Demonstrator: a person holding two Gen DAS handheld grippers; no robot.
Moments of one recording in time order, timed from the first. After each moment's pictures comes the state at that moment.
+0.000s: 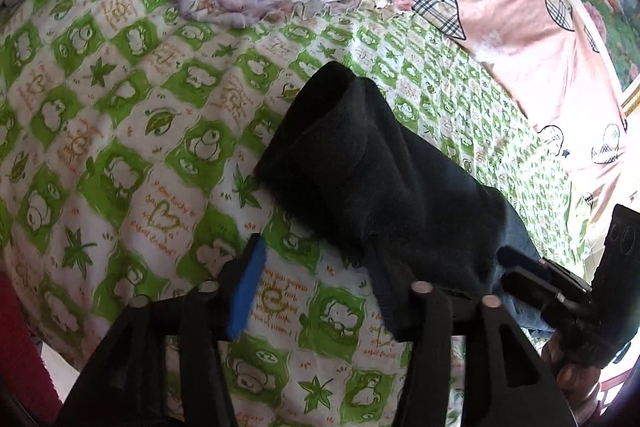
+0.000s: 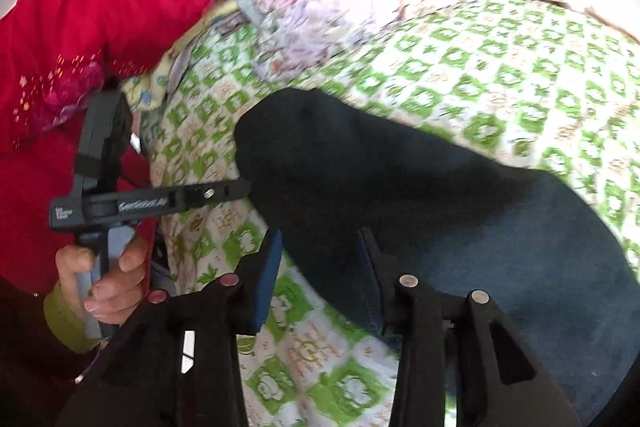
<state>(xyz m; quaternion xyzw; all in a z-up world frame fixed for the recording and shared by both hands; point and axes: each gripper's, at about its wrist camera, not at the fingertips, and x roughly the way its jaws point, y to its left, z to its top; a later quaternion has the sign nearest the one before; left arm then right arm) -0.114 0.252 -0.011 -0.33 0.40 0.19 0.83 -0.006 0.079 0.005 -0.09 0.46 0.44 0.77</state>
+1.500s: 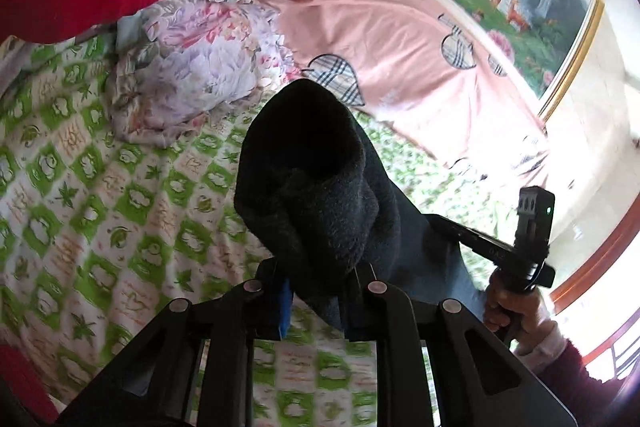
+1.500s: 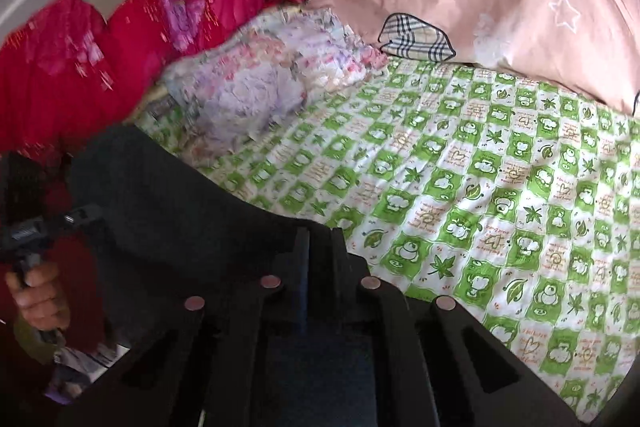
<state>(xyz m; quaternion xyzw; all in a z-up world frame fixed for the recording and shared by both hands) -0.120 0.239 0.072 -0.28 0.27 0.10 0.91 0.070 0.034 0.045 -0.09 0.39 0.37 0.84</state>
